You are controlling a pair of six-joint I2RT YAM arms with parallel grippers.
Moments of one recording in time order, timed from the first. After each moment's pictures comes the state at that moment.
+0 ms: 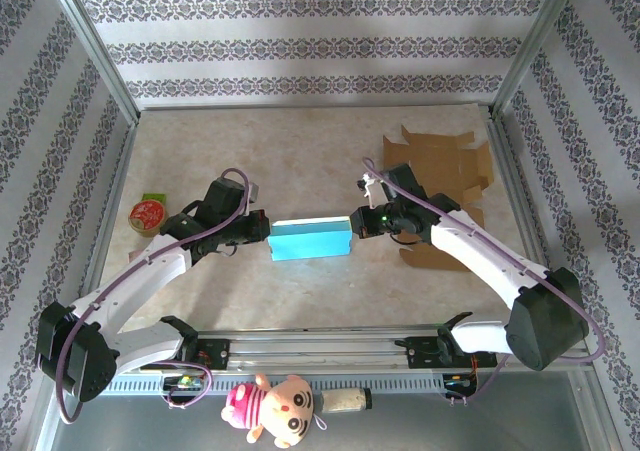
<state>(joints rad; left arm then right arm) -0.48 1.13 0.85 -0.58 0.19 -0.60 0.52 1.30 0.95 -0.58 -0.37 0.34</state>
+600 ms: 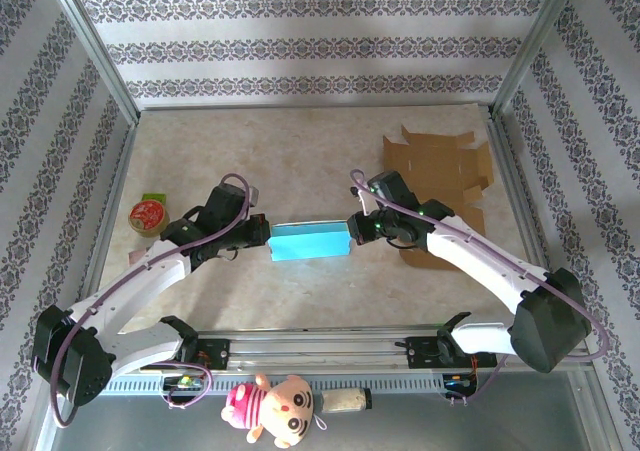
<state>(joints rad) -0.52 1.11 0.81 -0.57 0.13 -0.62 0.60 1.29 0.93 -0.57 -0.21 0.28</state>
